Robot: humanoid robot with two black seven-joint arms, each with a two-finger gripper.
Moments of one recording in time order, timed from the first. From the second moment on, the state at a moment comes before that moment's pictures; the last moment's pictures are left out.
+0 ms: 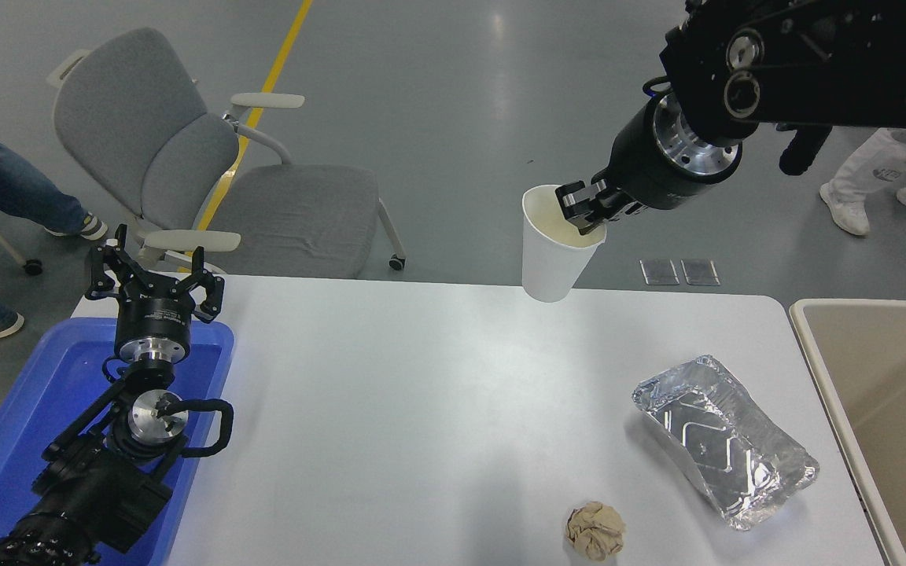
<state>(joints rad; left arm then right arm) -0.52 0.15 -1.18 -0.59 0.09 -0.33 -0.54 2.36 -0.30 -1.02 1.38 -0.28 0.56 -0.07</state>
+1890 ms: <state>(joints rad) -0.52 0.15 -1.18 -0.59 0.09 -0.33 -0.54 0.69 -0.57 0.31 0.11 -0.07 -0.15 -0.16</state>
